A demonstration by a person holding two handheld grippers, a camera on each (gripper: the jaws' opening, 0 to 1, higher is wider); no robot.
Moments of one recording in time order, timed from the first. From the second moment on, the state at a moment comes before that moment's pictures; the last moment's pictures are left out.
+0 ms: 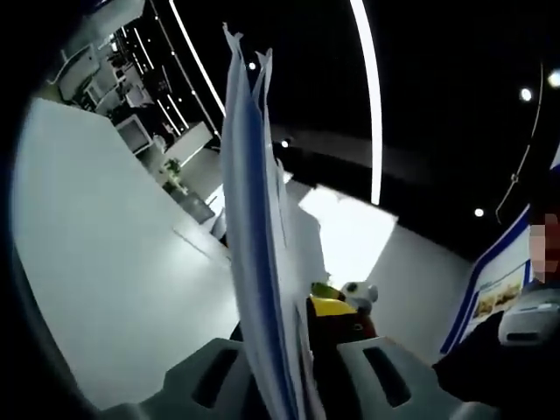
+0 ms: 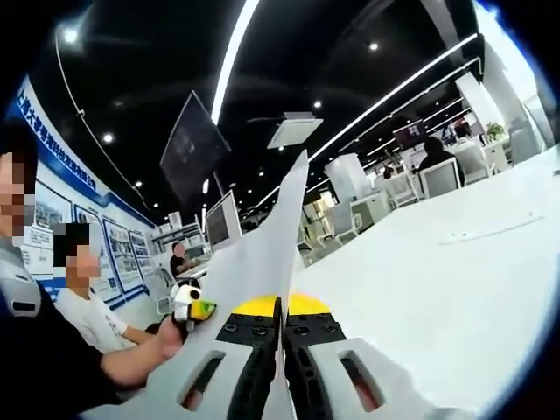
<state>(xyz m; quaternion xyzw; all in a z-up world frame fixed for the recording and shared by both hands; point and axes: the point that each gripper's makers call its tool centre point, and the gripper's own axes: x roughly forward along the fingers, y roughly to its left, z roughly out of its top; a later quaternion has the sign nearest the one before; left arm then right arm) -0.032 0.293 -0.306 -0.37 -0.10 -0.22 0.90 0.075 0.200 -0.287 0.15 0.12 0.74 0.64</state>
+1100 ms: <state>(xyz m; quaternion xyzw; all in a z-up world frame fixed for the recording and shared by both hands) -0.035 0.290 -0.304 -0.37 -0.10 -0.22 0.90 0.040 0.231 -0.291 0.16 0.14 0.76 0.61</state>
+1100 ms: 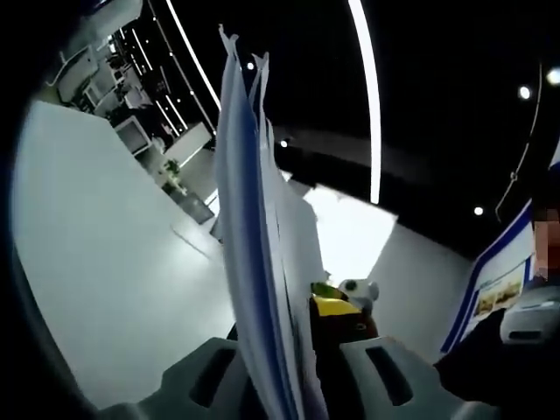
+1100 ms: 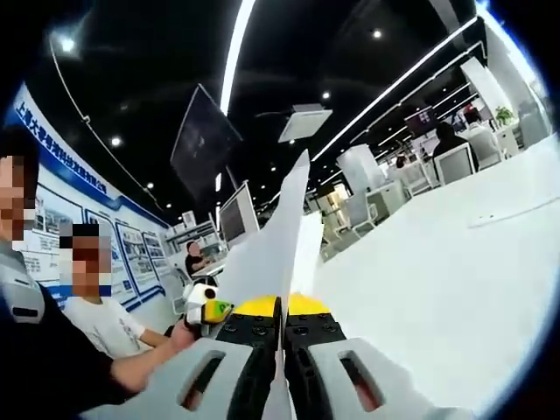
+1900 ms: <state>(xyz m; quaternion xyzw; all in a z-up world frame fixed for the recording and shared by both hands) -0.035 0.291 -0.304 -0.37 -0.10 -0.22 0.90 0.011 0.243 -0.296 0.18 0.16 0.77 0.59</state>
